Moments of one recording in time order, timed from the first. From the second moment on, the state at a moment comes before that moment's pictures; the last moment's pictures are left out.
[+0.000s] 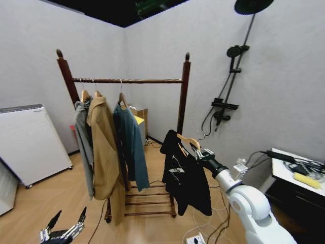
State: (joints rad) left arm 1.94 -1.35 -0.90 -2.27 -0.51 -0.14 0.13; right arm -1.09 1.12 0.65 2.22 0.53 -0.39 -0.12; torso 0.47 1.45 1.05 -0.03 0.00
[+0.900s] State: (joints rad) left arm 1.94 -1.35 -0.90 -2.27 -0.51 -0.14 0.13; right arm -1.06 1.06 0.69 2.21 0.52 -0.38 -0.07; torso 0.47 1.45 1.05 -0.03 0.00
